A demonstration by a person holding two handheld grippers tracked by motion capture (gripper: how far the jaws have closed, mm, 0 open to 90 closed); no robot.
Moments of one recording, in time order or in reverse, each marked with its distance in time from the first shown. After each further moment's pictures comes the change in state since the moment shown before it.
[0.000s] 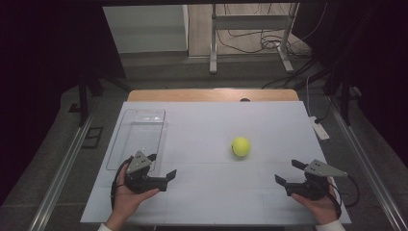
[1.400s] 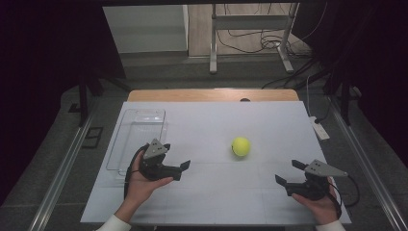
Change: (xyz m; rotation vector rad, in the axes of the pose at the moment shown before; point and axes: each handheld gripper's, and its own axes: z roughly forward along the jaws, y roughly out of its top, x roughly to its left) left arm -0.012 0.039 0.028 0.021 -0.049 0.039; right arm -0.001 -0.001 0.000 0.002 0.003 0.007
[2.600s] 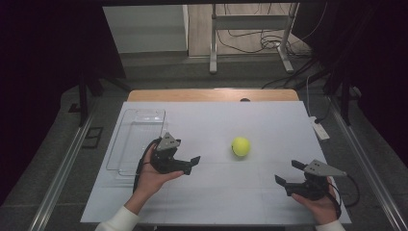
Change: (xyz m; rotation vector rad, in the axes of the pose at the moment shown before) left arm -0.006 0.021 0.027 0.026 -0.040 0.023; right arm -0.001 -0.001 0.002 0.009 -0.001 -0.003
